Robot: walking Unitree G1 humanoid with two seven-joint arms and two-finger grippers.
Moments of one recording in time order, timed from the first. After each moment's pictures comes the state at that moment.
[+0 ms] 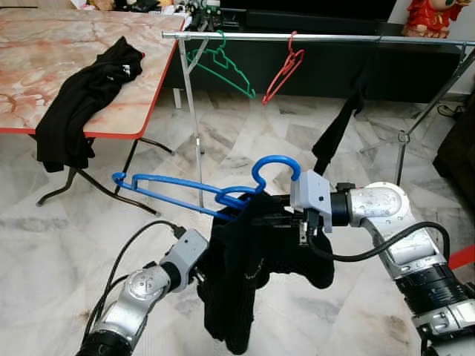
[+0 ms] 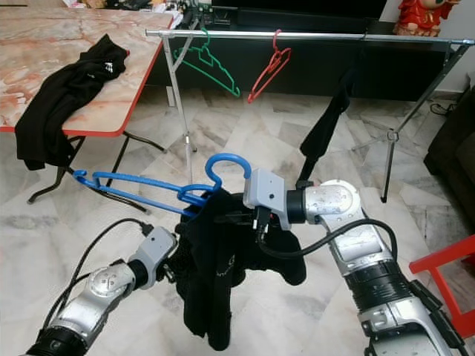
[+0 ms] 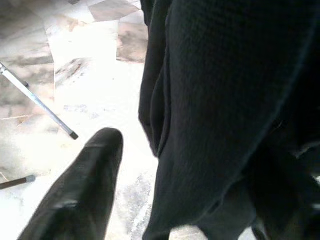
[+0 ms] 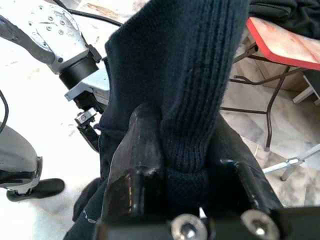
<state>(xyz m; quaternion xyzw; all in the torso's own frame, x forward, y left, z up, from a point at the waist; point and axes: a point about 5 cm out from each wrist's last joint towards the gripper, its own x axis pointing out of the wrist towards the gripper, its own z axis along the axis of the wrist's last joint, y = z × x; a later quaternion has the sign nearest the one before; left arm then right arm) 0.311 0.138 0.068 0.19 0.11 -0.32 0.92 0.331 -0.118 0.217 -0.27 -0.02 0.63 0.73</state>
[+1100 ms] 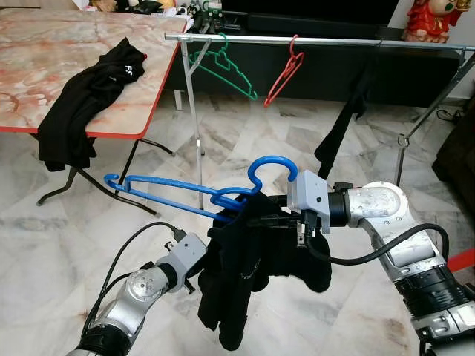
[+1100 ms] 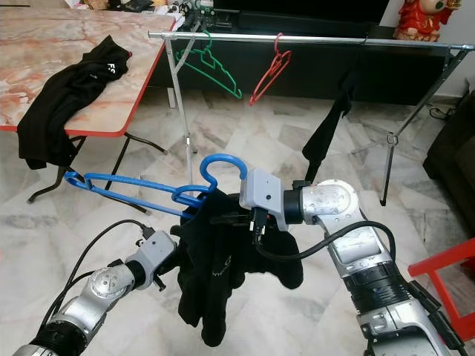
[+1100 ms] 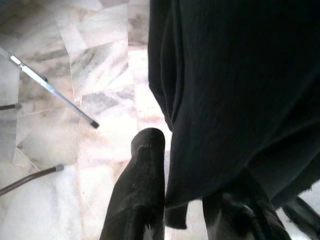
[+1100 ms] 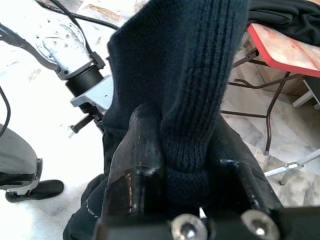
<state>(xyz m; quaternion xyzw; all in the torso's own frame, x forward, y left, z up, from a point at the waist) 0.316 0.146 0.055 0.25 0.12 -0.30 0.91 0.328 -0.114 0.219 -0.27 -0.02 0.63 0.73</state>
